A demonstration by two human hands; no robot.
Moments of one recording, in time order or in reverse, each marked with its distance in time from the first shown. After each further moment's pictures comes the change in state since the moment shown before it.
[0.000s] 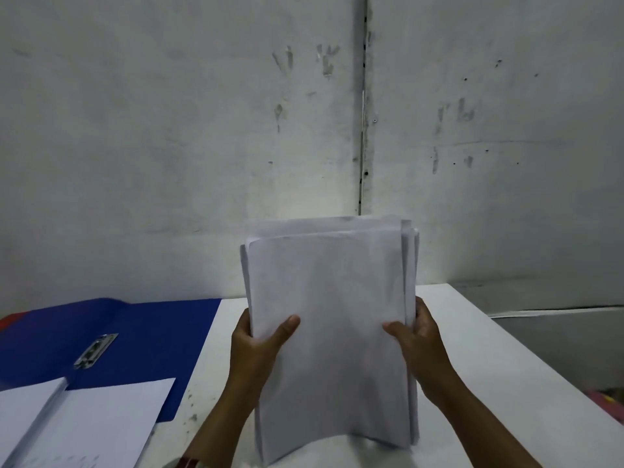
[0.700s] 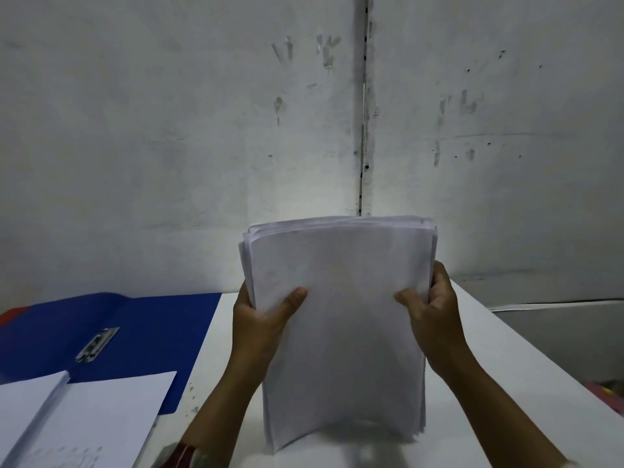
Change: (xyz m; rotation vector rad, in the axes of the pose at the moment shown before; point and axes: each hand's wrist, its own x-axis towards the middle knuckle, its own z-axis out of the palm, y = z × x) left_hand 0.002 0.022 0.007 -0.065 -0.003 0.157; right_hand 0.000 -0.033 -0.001 -0.045 0.078 -0.210
